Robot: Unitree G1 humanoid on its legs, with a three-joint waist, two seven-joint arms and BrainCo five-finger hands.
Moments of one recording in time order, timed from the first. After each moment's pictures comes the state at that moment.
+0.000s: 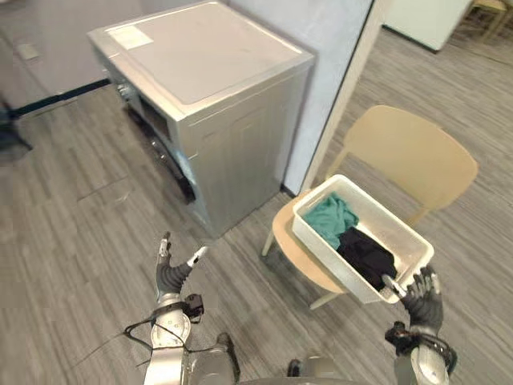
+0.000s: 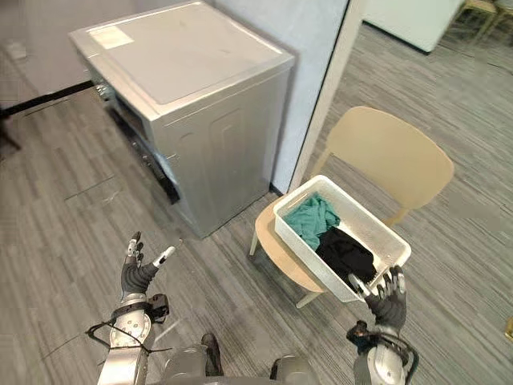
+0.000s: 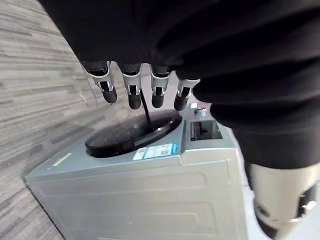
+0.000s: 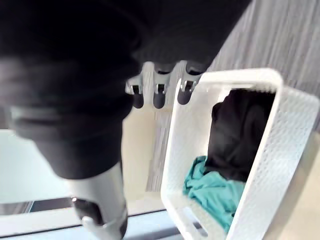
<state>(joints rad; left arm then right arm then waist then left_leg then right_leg) 0.27 -0.06 0.08 -0.06 0.13 -0.05 0.26 0.41 0.09 -0.26 -0.18 0.22 -0.09 -0.19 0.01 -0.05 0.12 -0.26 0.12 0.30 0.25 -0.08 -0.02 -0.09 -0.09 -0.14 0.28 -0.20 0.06</state>
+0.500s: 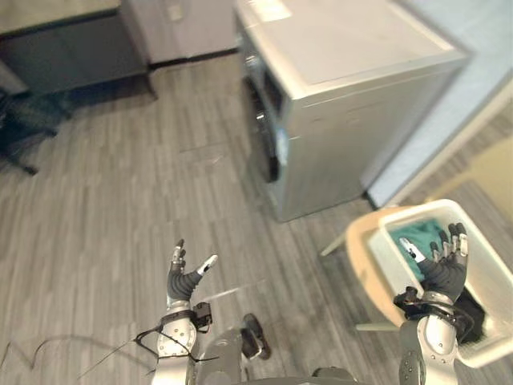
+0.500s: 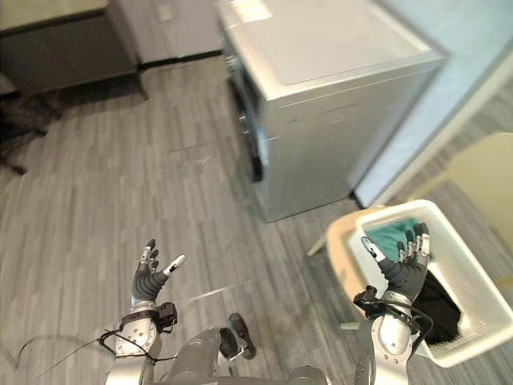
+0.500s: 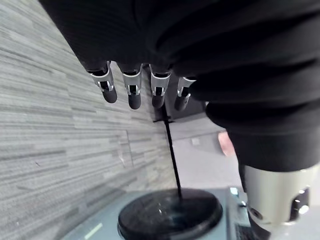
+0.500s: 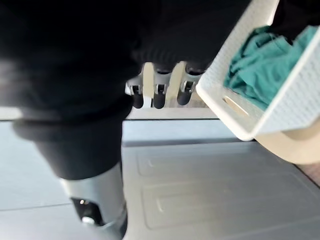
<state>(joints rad) 0.30 -0.06 0.05 -0.01 0.08 -0.05 0.19 0.27 0.07 -0.30 -0.24 0.17 -0.13 -0.26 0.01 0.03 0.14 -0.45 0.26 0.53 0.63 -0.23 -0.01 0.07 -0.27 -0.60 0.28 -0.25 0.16</state>
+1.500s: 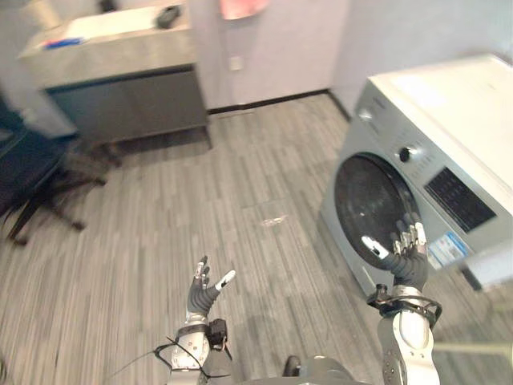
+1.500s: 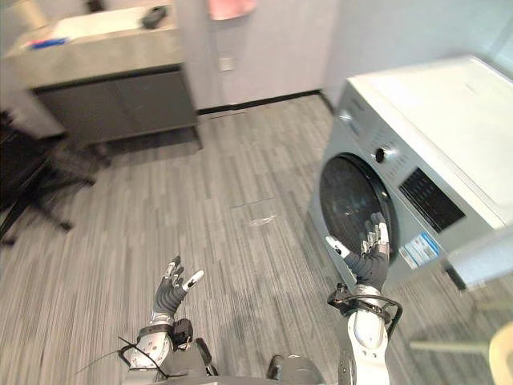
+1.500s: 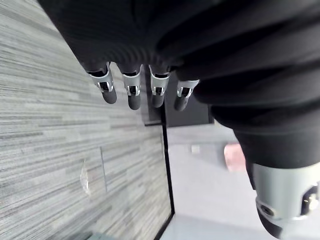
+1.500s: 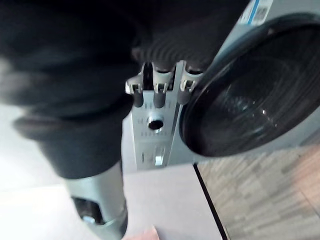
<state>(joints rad) 0.38 -0.07 -0.07 0.01 0.01 -0.05 0.13 0.30 0.06 -0.10 -0.30 0.12 -0.11 -0.23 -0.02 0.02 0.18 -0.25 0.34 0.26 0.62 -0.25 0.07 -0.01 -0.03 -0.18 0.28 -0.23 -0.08</state>
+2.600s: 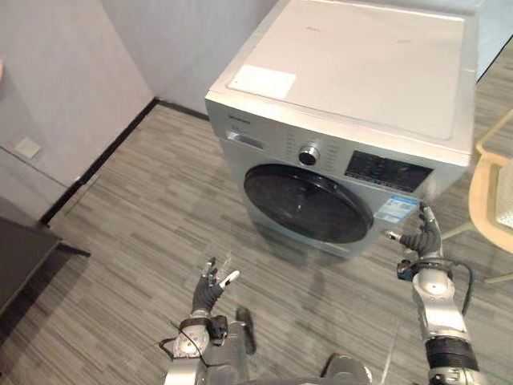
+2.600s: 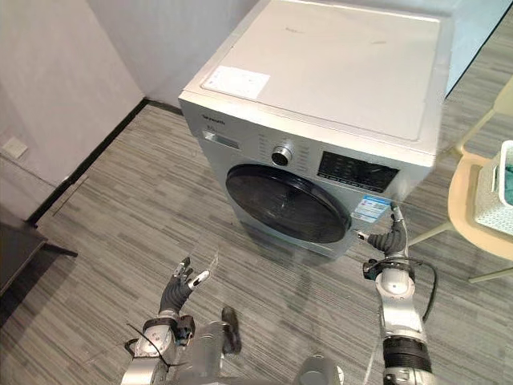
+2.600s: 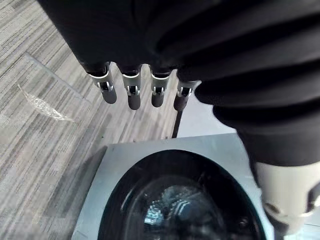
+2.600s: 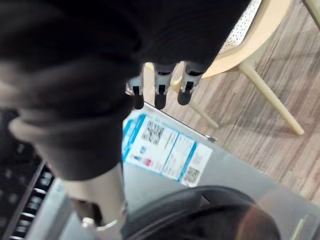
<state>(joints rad) 0.23 0.01 -0.06 0.20 -0.03 -0.05 0.06 -0.11 -0.29 -0.26 0.29 -0.13 0.01 -0.19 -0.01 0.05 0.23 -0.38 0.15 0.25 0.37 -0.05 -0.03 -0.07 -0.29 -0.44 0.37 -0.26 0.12</state>
